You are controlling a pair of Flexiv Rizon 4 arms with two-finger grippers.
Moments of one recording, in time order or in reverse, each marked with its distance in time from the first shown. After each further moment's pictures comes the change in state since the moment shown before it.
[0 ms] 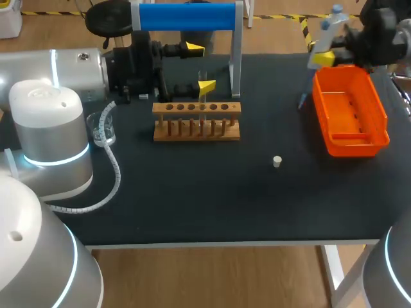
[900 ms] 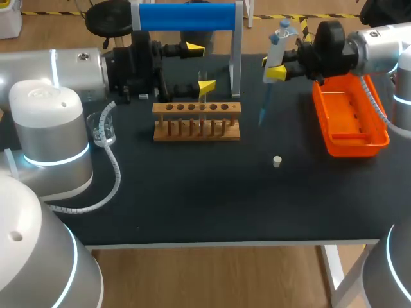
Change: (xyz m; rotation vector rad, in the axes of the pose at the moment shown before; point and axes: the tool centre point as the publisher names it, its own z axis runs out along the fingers) left arm 0.000 0.000 0.000 0.000 0.000 0.000; right arm 0.007 -0.026 0.108 -0.019 0.081 0.067
